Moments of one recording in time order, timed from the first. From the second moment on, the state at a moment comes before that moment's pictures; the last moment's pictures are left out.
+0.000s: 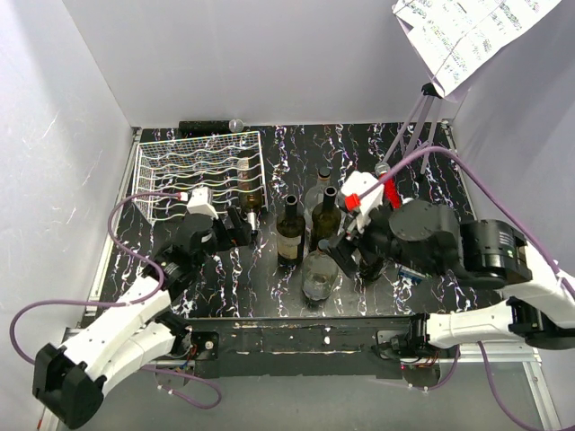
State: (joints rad) left arm -0.57 0.85 0.56 -0.18 -0.24 -0.58; right arm 1.46 1.05 1.65 -1.04 0.50 0.05
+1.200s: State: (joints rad) left arm -0.56 0.65 0.83 -0.40 -0.08 -0.40; right arm 1.17 1.39 1.60 -1.29 0.11 0.20
